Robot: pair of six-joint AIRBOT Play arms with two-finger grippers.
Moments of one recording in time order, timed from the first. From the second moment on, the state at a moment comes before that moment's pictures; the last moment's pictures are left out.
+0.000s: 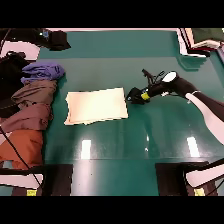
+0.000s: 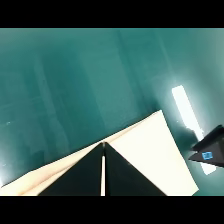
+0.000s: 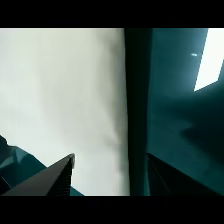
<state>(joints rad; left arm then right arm) -0.14 -1.51 1.94 1.13 -1.23 -1.46 0.22 -1.66 1.22 -0.66 1.06 1.35</state>
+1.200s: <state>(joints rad) -0.32 -1.51 1.94 1.20 -1.23 -1.47 -0.39 -1.33 1.18 -0.97 0.94 1.33</state>
